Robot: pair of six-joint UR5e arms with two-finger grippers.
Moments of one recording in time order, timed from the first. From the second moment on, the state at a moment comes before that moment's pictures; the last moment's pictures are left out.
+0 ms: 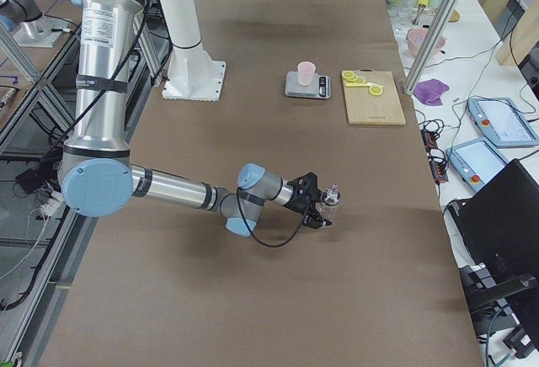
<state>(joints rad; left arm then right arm) -1.52 -1.44 -1.67 -1.68 -2.40 0.04 0.87 -1.69 1.30 -0.08 1.30 0.96</state>
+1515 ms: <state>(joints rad) -1.52 -1.44 -1.67 -1.68 -2.40 0.04 0.82 -1.69 1.28 -0.08 1.25 0.99</state>
